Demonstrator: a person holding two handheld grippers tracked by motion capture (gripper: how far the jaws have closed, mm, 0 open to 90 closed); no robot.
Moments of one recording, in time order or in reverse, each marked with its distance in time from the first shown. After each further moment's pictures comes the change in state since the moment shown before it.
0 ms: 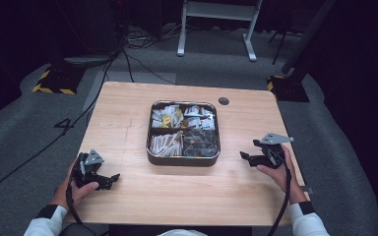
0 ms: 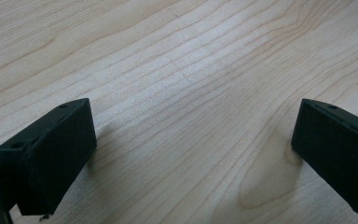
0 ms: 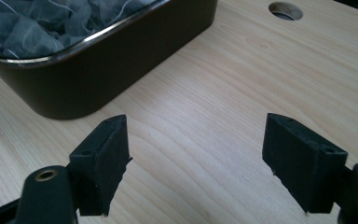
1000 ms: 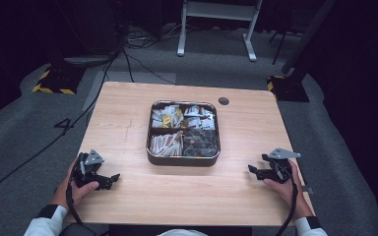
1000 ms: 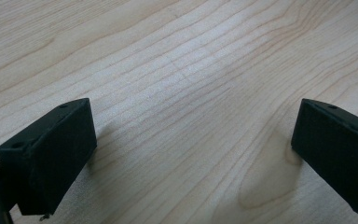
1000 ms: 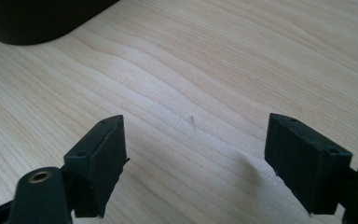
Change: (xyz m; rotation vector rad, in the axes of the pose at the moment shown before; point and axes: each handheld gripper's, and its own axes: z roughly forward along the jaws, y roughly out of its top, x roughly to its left) left arm 0.000 0.000 0.000 0.000 -0.003 -0.002; right arm -0.006 -0.061 -0.007 0.050 -0.040 0.073
